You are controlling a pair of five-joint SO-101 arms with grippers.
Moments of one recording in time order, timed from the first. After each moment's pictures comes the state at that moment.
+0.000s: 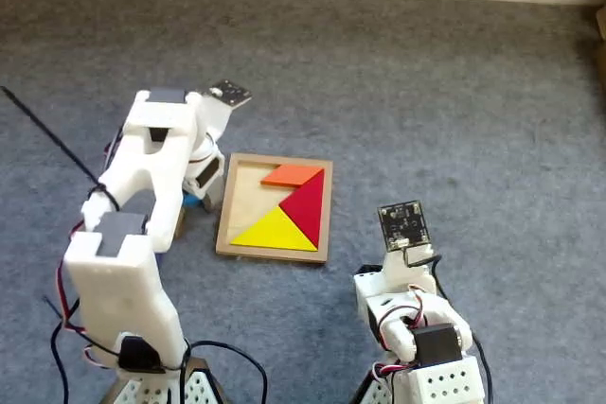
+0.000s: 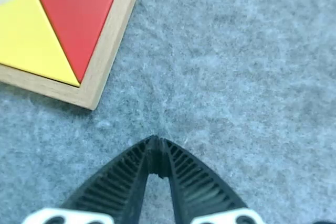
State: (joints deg) left arm -4.1 22.5 2.2 79.7 -24.9; right arm -17.8 -100.0 96.0 64.7 3.2
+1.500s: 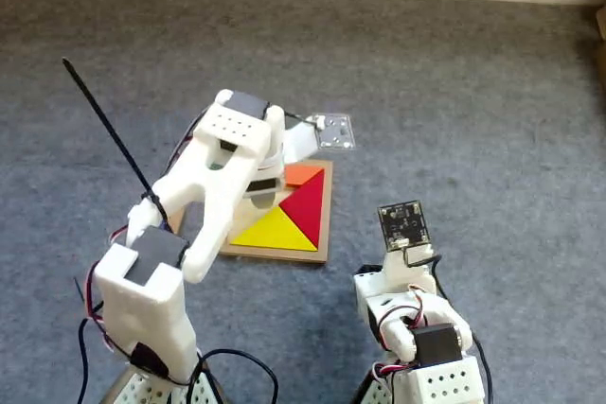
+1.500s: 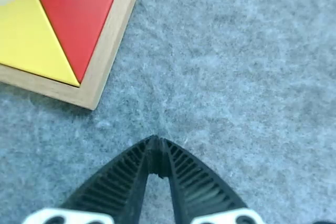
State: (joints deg) left arm 14.7 19.3 -0.6 77.4 -54.1; right arm -17.8 -100.0 96.0 64.7 3.2
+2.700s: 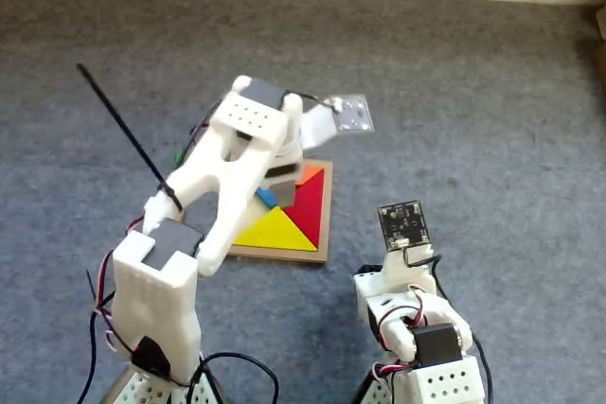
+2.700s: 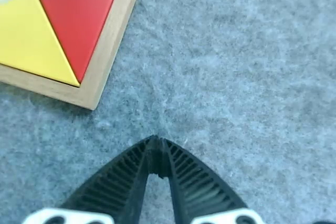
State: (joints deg) left arm 15.9 24.6 -12.9 81.3 -47.6; right arm -17.8 -100.0 96.0 64.7 3.2
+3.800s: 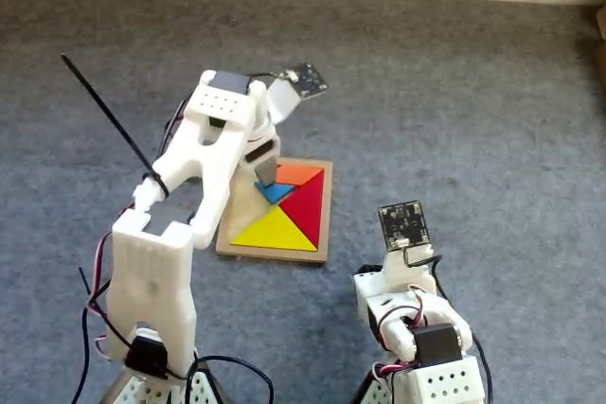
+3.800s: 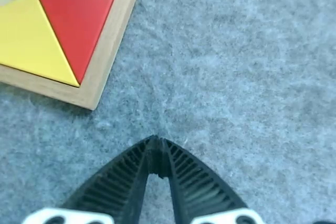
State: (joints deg) left arm 9.7 37.1 -19.6 75.0 -34.6; right arm -17.8 -100.0 96.0 64.7 3.1
